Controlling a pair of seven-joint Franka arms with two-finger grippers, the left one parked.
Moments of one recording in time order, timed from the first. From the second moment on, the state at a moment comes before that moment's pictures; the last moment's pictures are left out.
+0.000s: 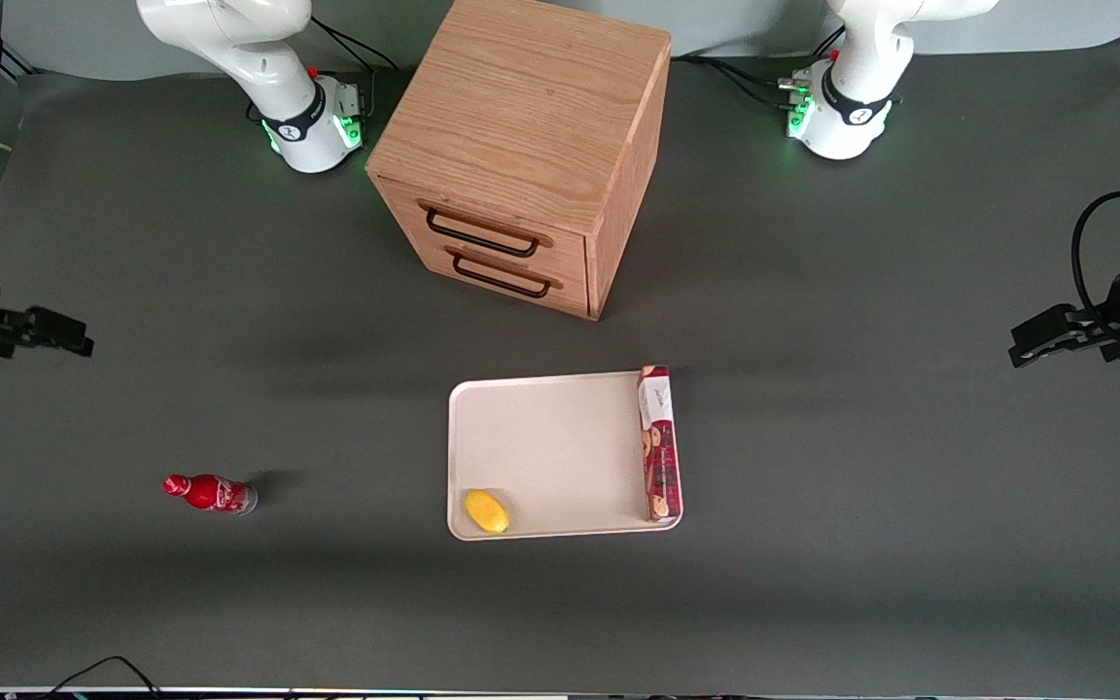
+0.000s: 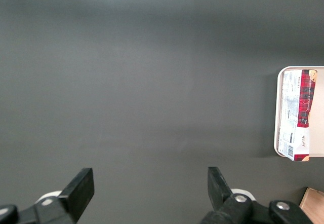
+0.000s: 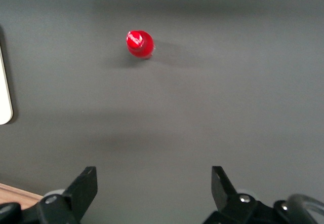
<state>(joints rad) 0.06 0.21 -0.22 -1.57 0.02 1.71 -0.17</state>
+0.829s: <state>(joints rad) 0.10 0.60 -0.22 -1.39 0.08 1.92 -0.26</state>
